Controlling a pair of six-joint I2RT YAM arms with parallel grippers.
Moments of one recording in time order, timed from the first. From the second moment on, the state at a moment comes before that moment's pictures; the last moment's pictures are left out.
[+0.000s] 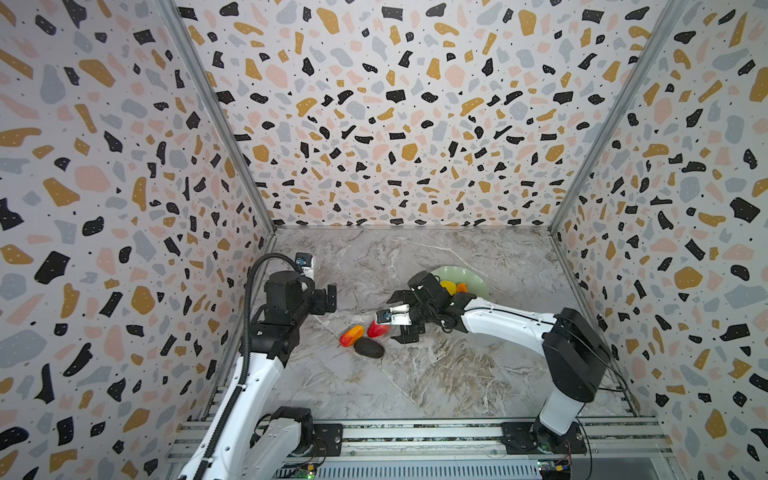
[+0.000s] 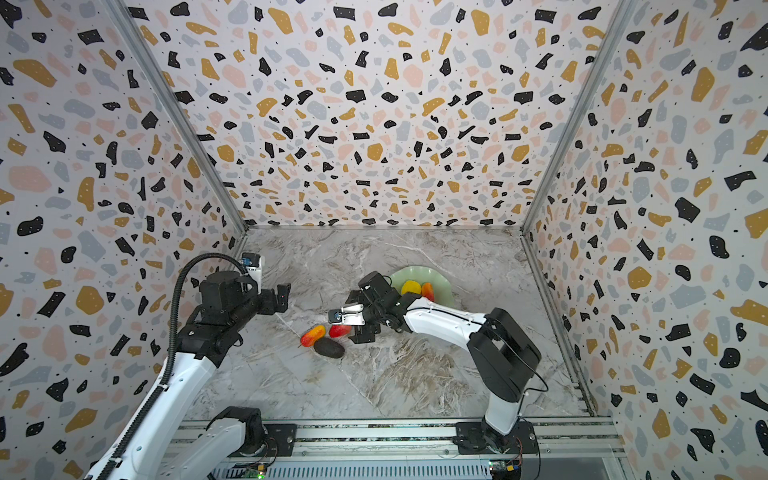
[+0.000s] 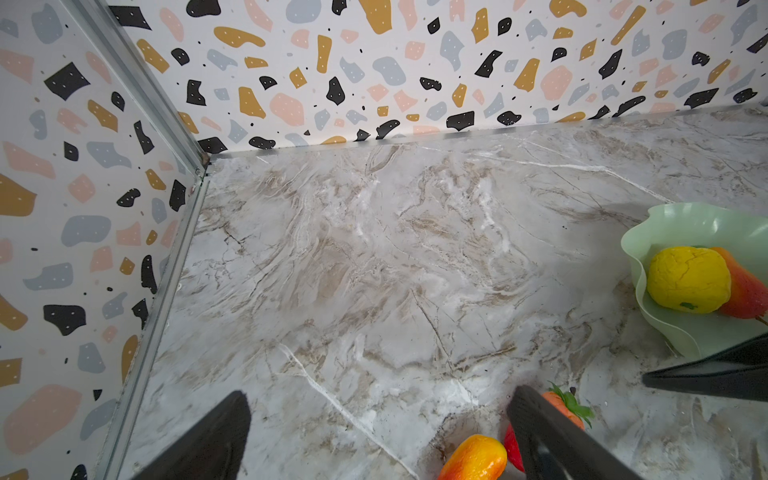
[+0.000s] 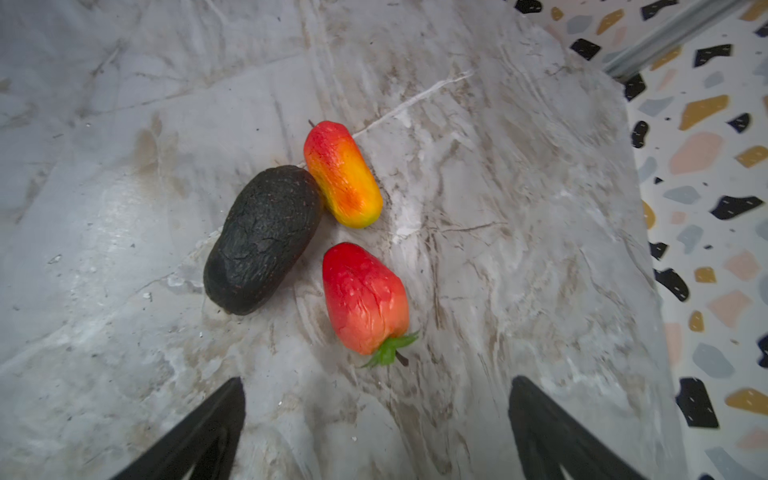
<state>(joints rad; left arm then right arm) -0.10 0.89 0.83 -0.45 0.00 0.03 0.87 1.80 1.26 -0.28 -0.35 -0.92</state>
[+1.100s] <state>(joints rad) -0.10 0.89 0.82 -0.45 0.00 0.03 0.86 2.08 1.49 -0.44 -0.44 -0.98</state>
